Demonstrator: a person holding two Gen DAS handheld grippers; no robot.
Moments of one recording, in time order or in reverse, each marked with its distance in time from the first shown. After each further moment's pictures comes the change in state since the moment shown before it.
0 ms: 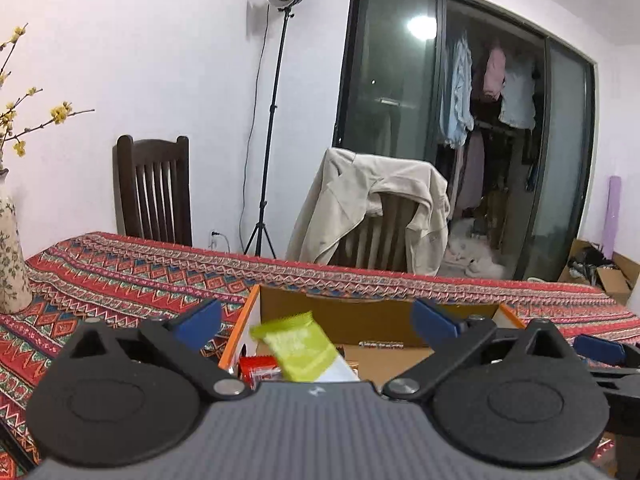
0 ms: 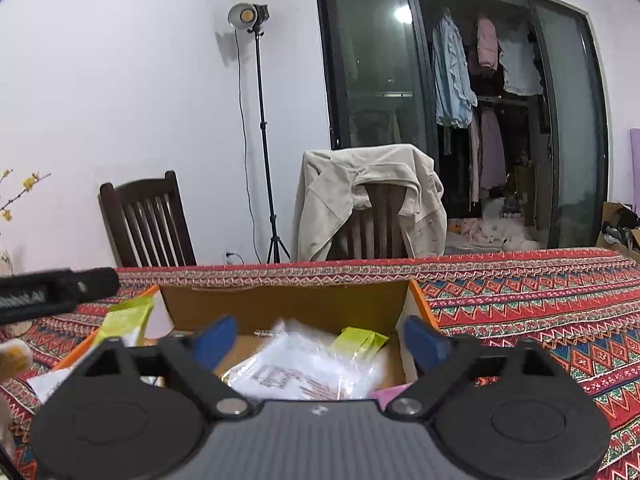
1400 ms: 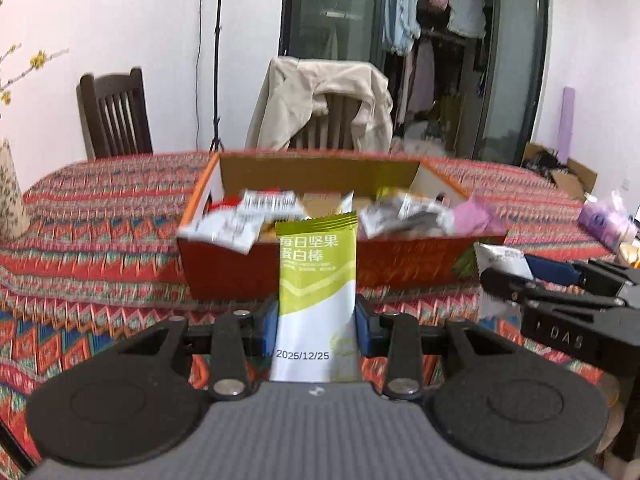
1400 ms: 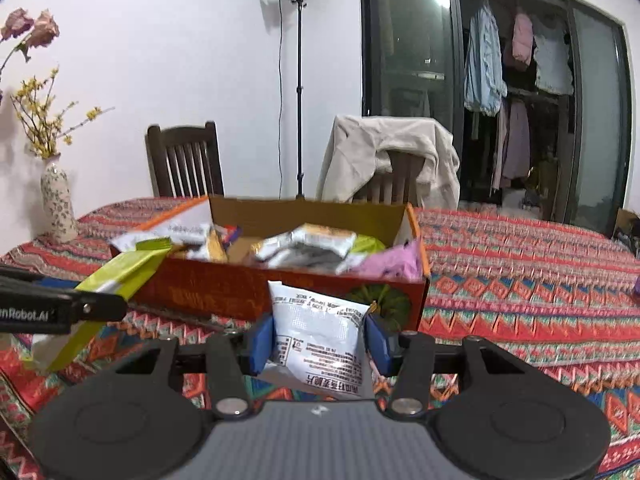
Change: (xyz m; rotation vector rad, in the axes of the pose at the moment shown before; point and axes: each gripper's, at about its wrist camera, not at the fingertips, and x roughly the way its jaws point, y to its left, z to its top) left arm -0.097 -0.014 -0.059 0.119 0.272 -0.129; right arm -0.112 -0.004 -0.065 -0.116 0.094 0.060
